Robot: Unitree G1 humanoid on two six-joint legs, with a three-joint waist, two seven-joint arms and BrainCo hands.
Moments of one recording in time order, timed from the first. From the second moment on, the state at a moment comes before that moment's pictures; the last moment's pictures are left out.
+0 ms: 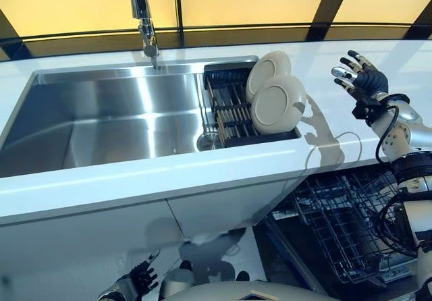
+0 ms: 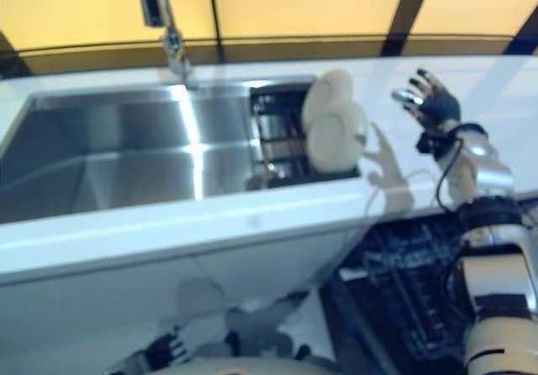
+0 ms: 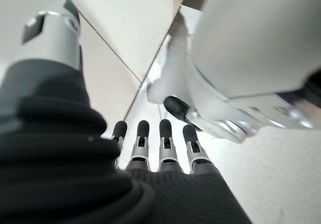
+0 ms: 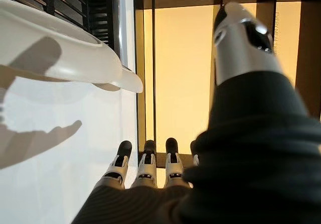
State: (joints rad) left arm 0.00 0.28 -0.06 1.25 -0.73 0.19 -0.11; right arm -0.78 -0.76 0.18 0.73 0.78 0.16 0.17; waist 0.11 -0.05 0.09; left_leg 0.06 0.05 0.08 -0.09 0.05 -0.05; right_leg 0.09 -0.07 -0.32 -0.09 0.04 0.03
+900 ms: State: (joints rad) left arm -0.05 0.28 -0.09 1.21 -0.80 0.19 -0.09; right arm -0.85 -0.73 0.21 0.79 0.78 0.14 0.17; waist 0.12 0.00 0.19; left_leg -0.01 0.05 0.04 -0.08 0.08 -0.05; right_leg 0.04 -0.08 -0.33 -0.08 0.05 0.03
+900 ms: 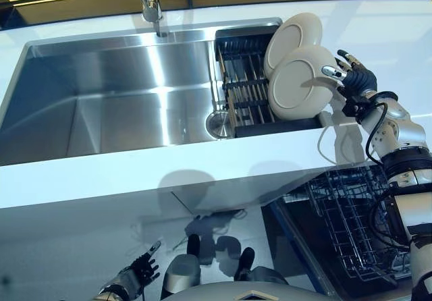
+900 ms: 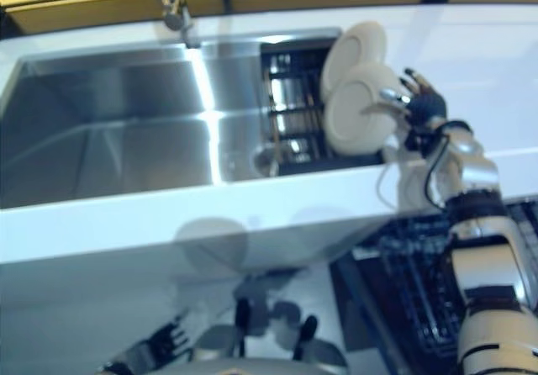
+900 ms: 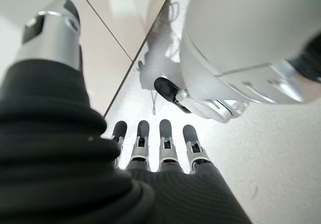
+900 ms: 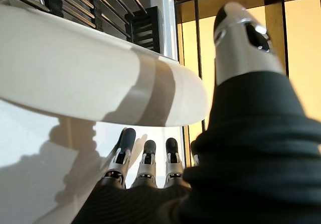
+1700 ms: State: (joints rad) left arm -0.06 0.28 -0.09 1.19 -0.82 0.19 -0.09; right arm -0.85 -0.74 0.20 0.81 0.75 0.17 0.29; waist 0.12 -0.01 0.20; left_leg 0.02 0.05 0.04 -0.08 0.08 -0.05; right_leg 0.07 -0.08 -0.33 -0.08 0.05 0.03
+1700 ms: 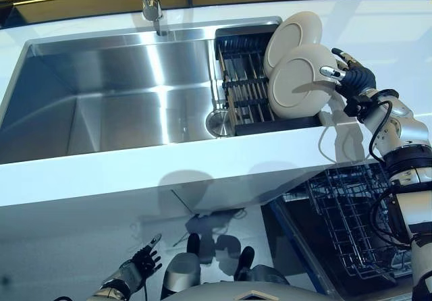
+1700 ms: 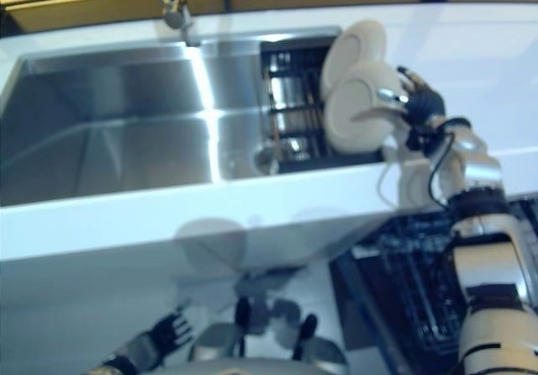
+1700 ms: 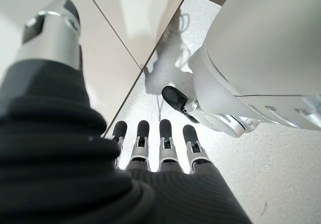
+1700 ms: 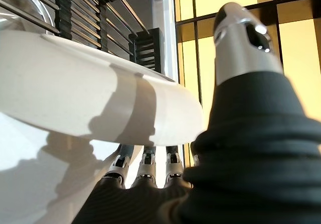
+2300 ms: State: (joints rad) left arm -0.06 0.28 -0.09 1.20 -0.85 0.19 -0.08; right arm -0.87 -0.73 0.23 0.90 0.66 0.28 0.42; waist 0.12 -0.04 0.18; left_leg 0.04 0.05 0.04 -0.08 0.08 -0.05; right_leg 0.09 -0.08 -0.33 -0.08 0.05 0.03
